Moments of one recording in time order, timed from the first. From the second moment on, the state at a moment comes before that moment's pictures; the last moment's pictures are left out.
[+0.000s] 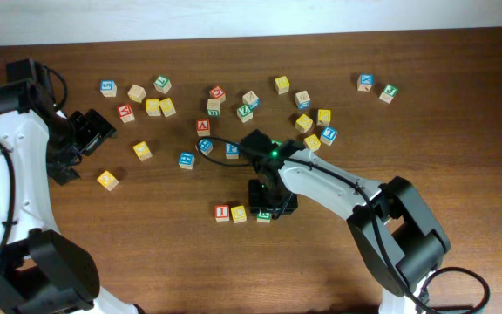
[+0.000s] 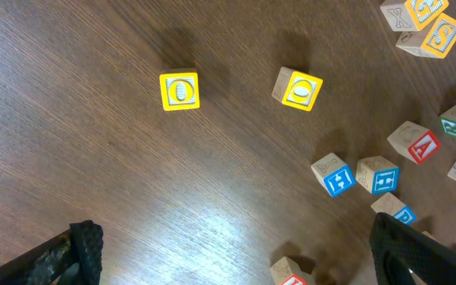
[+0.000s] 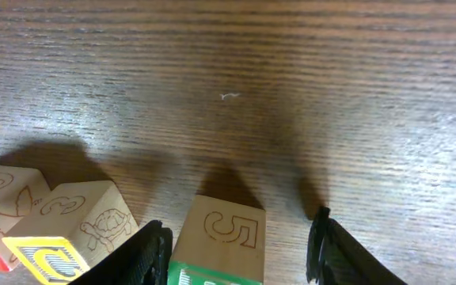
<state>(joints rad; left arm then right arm) 0.28 1.79 1.71 -1.37 0.11 -0.53 0.65 1.96 1.29 -0.86 -0.19 0.67</state>
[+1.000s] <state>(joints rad) 0.28 1.79 1.71 -1.37 0.11 -0.53 0.59 1.96 1.31 -0.75 -0.18 0.60</state>
